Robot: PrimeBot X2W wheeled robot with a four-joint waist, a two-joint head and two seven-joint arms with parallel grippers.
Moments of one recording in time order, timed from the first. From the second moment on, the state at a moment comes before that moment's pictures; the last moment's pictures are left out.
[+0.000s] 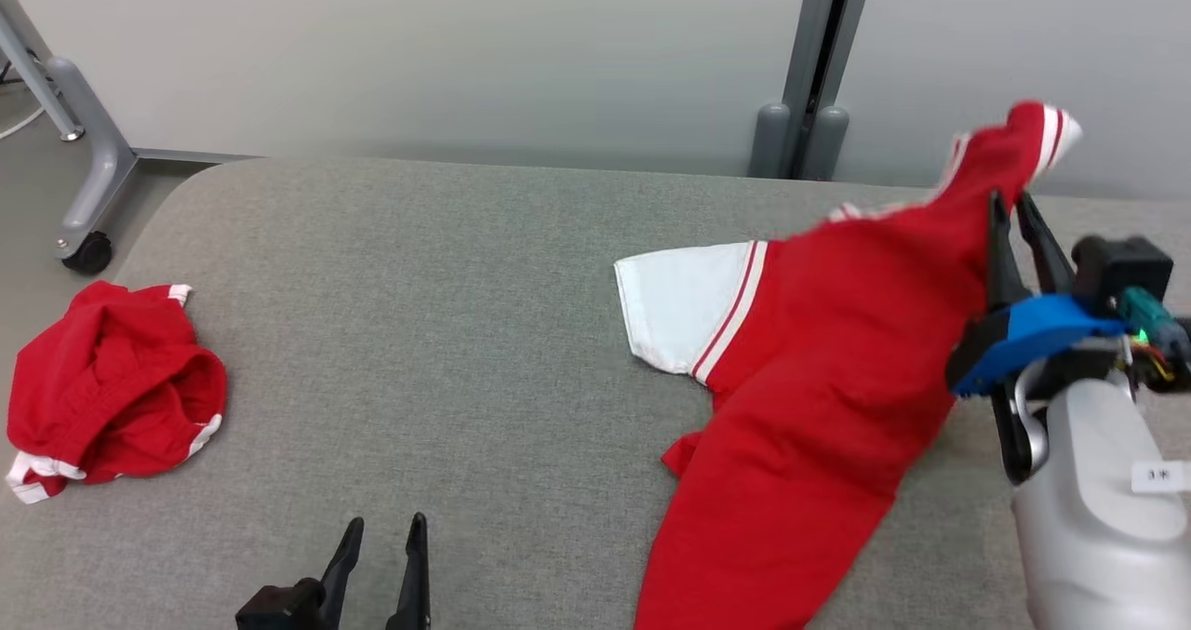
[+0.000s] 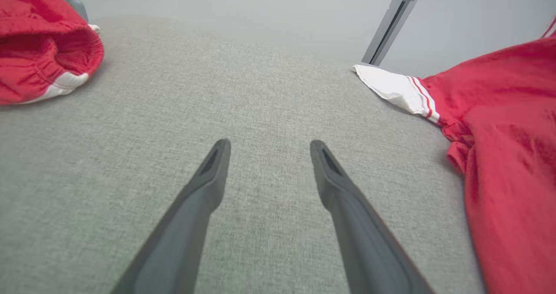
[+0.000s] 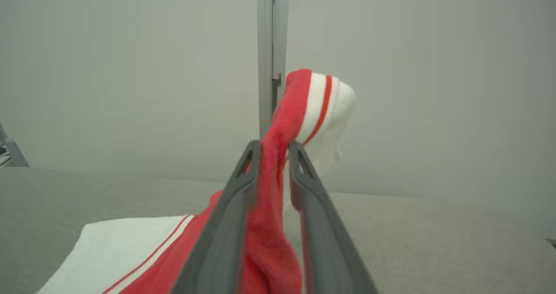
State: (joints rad) left arm 0.04 0.08 -0.16 0.44 -0.34 -0.13 -0.26; right arm -0.65 -0.05 -0.24 0.73 -0.12 0.13 -0.26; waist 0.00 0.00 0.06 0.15
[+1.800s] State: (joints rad) left arm -0.17 0.24 -0.71 0.31 -0.53 -0.13 -0.26; right arm -0.20 -0.05 -0.09 0.50 0.12 0.13 -0.26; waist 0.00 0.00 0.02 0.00
